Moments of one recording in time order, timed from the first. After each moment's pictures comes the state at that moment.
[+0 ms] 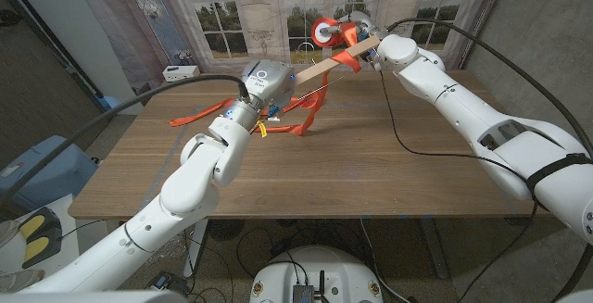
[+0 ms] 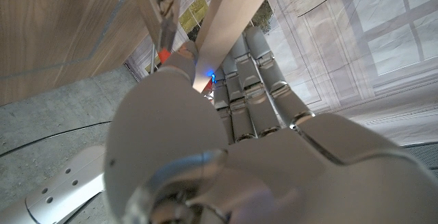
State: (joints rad) left arm 1.07 0.73 0.47 -2.36 1.27 0.43 -0.06; left_hand 1.21 0.14 0.35 -0.09 0.32 0.71 0.13 0.48 0.21 0.74 0.04 0.45 0.79 0.99 -0.03 0.35 0.76 0.58 -0.05 1.04 0.17; right arm -0.18 -0.40 -0.67 -1.15 0.17 0.01 0.07; right_hand 0.96 0.08 0.26 -0.15 0.17 0.98 0.07 0.27 0.35 0.83 -0.01 0.88 0.37 0.68 -0.06 0.45 0.81 0.37 0.01 0.58 0.22
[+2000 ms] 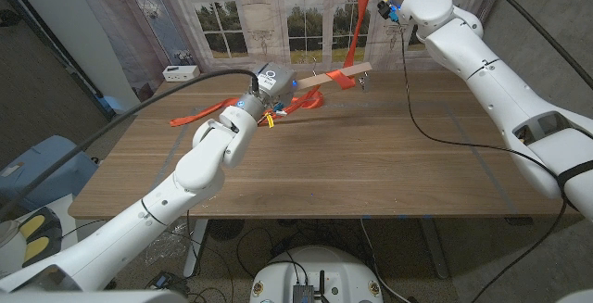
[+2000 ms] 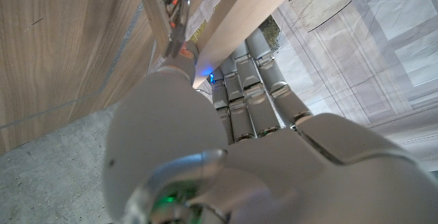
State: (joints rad) left arm 0.90 0.71 0.55 -2.19 1.30 0.36 -0.14; left_hand 1.21 0.14 0.35 -0.09 0.33 0.71 0.13 0.48 0.21 0.74 0.03 0.44 0.80 0.99 -0.03 0.34 0.78 0.58 -0.05 1.04 0.17; right arm -0.23 -0.57 -0.53 -1.54 0.25 -0.08 0.07; right_hand 0.96 0.08 0.26 -0.15 0.18 0.98 0.06 0.26 0.36 0.82 -0.02 0.88 0.37 0.69 -0.06 0.42 0.83 0.37 0.01 0.62 0.21
